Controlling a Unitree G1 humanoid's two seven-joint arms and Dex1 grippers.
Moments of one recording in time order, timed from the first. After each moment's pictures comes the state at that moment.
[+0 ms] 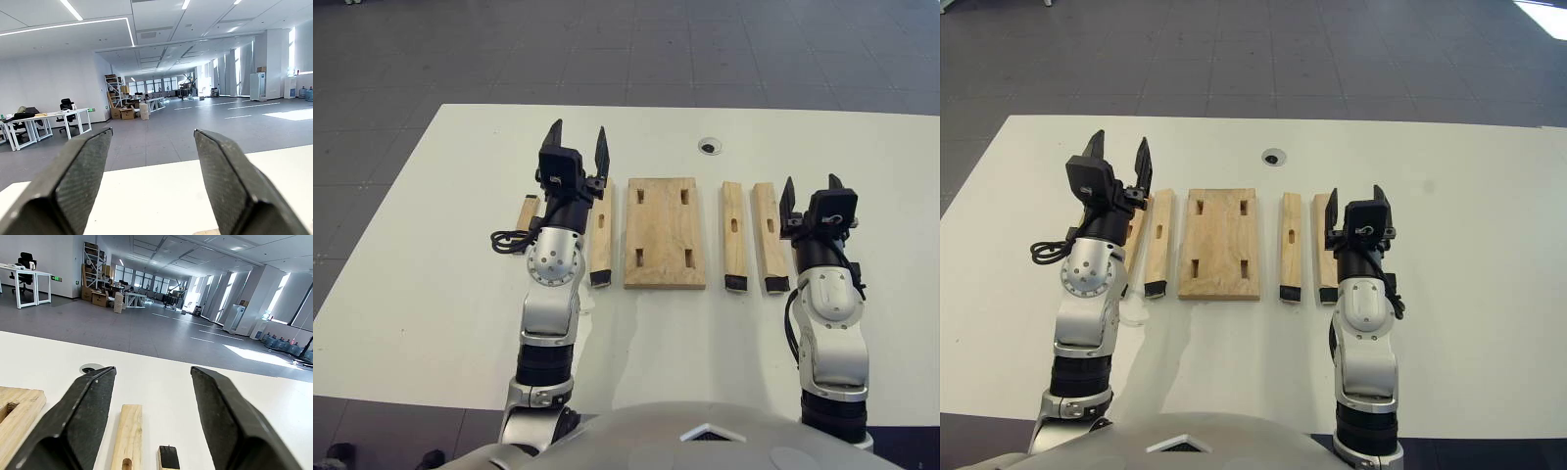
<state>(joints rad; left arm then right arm) -0.11 0.04 -0.04 -0.25 0.08 0.07 -0.02 0.11 -0.05 0.01 -0.53 -0.20 0.36 -0.03</state>
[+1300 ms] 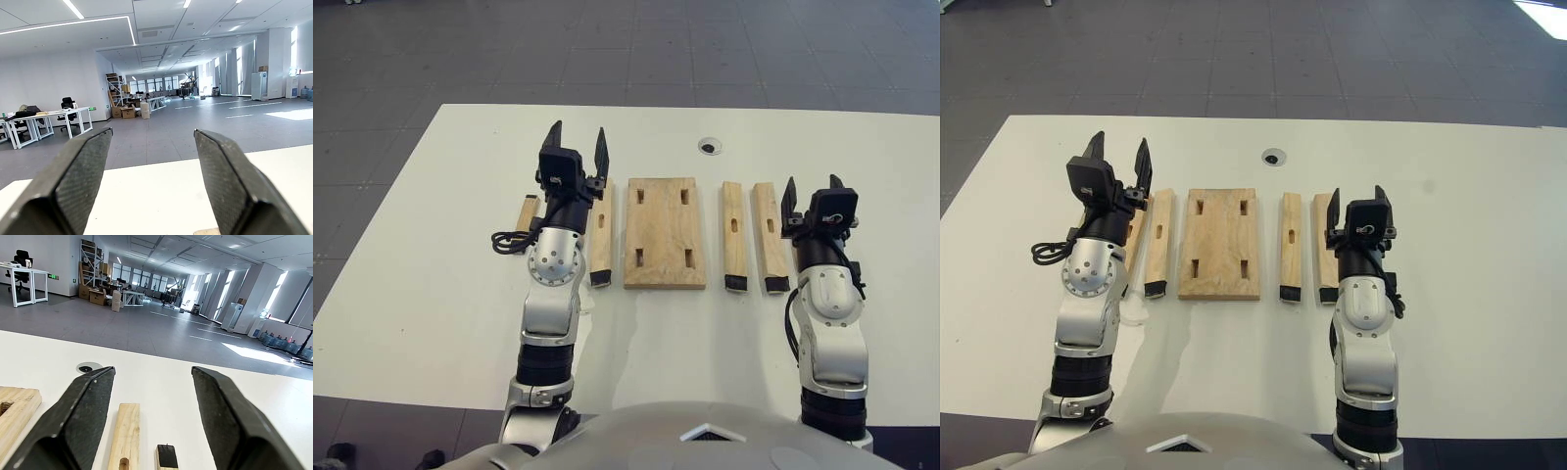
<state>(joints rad) -0.11 0.04 -0.04 -0.24 0.08 0.07 -0.02 0.10 -0.06 0.00 -0.51 -0.20 0.36 -0.04</state>
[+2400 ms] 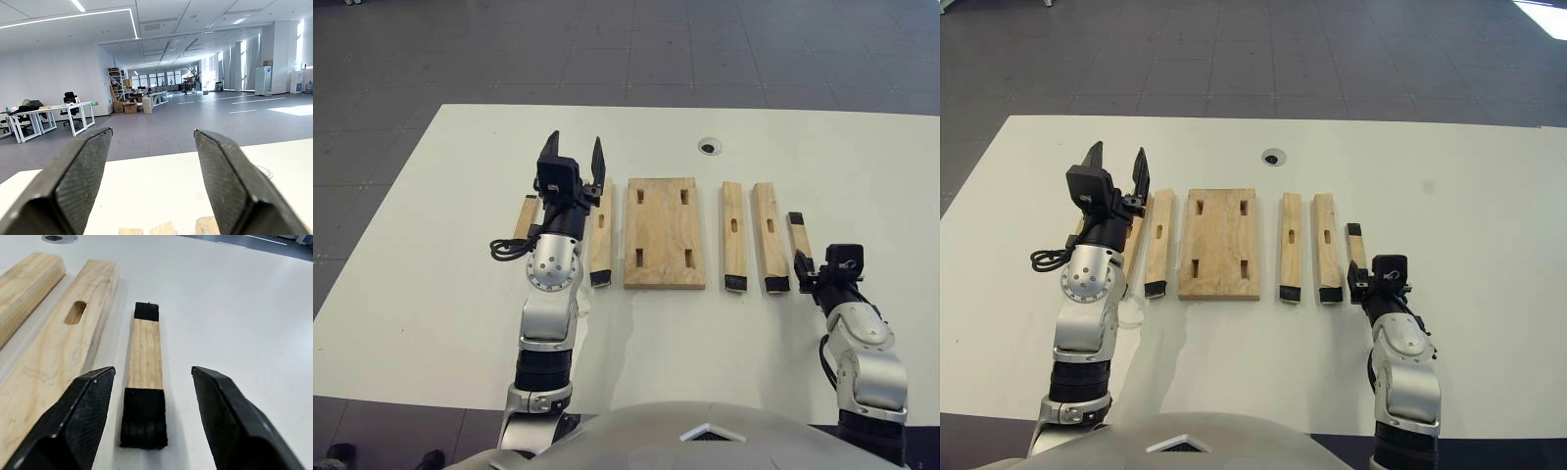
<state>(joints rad) -0.08 0.04 -0.04 -0.24 0.08 0.07 -0.02 0.24 -0.18 -0.18 -0.37 0.01 0.57 0.17</state>
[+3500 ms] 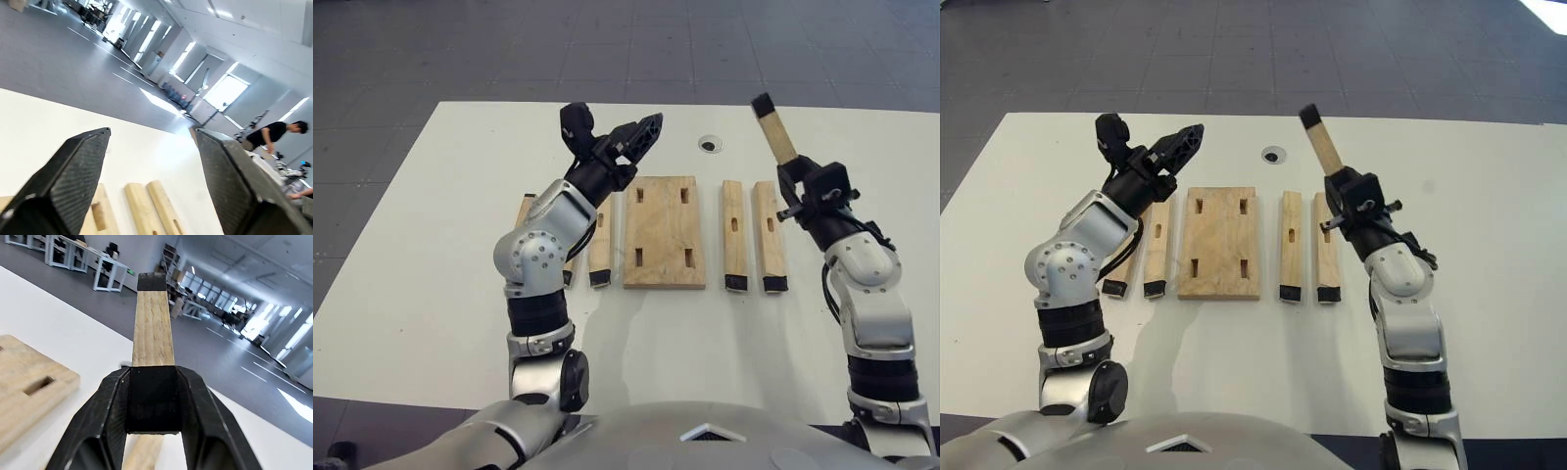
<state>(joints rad) -0.47 -0.01 0.25 -0.15 -0.81 0.88 -0.20 -0.13 -0.38 0.02 -0.31 -0.05 0.24 0.33</state>
